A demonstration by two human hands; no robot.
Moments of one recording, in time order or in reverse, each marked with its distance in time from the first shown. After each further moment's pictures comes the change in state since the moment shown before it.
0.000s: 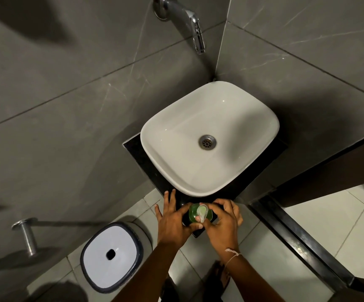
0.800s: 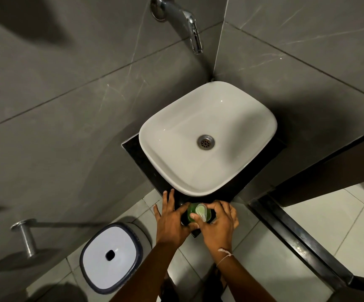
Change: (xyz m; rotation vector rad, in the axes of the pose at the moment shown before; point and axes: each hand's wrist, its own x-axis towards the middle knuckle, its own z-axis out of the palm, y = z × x) left_hand 0.002 -0.003 0.004 -0.004 0.014 -0.009; right_hand -0.004 -0.004 0.012 0.033 0.107 0.076
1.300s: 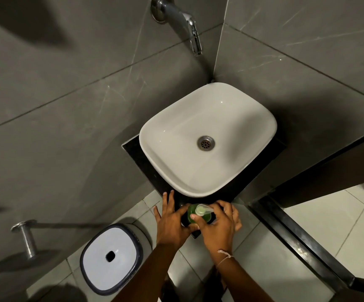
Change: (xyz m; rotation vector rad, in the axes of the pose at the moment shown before) left_hand -0.001 0.000 0.000 0.004 0.003 0.003; right_hand -0.004 -0.001 0.000 -0.069 0.026 -0.008
